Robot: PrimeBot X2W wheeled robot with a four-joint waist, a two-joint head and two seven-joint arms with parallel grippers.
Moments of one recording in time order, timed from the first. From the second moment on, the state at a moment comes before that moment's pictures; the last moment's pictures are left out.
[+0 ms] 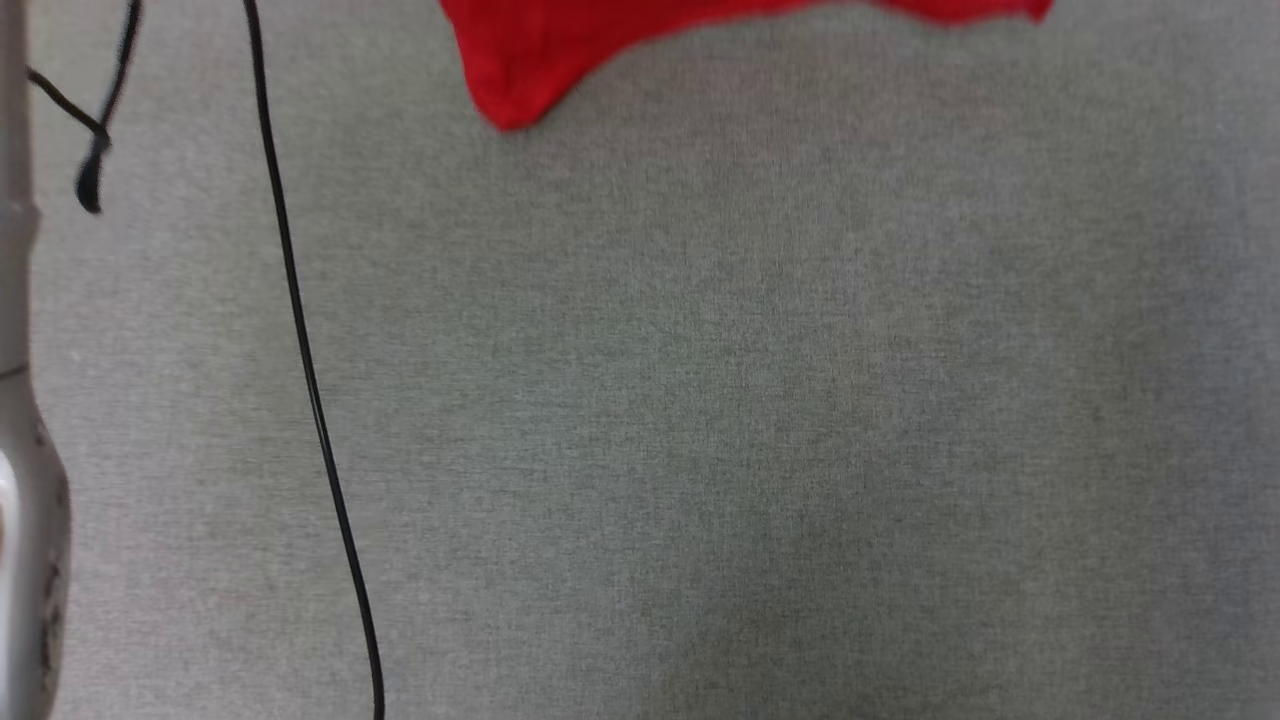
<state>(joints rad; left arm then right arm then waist) -1.39 0.38 -0.24 0.51 -0.48 -0.01 -0.05 -1.37 -0.20 -0.01 0.39 0.15 0.13 0.23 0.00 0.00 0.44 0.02</state>
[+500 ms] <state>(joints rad) -1.42 0.35 -0.24 0.76 -0.53 -0.07 -0.13 -1.49 -0.13 0.05 0.74 0.15 0.13 0.11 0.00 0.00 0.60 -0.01</state>
